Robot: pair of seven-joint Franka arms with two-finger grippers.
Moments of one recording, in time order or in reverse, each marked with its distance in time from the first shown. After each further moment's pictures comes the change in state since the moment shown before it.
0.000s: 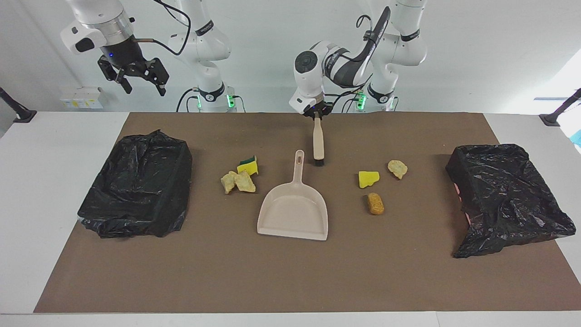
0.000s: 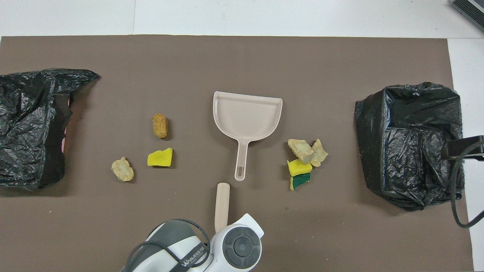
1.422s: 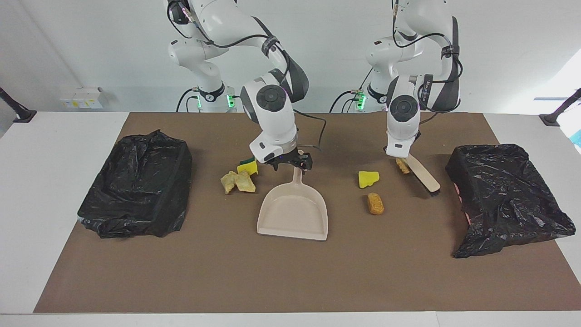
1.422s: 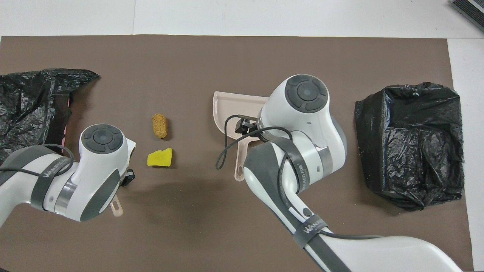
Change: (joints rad) left arm 0.585 0.061 0.000 0.030 0.342 -0.019 0.053; right arm 0.550 0.539 0.027 -0.048 0.159 0.635 0.624
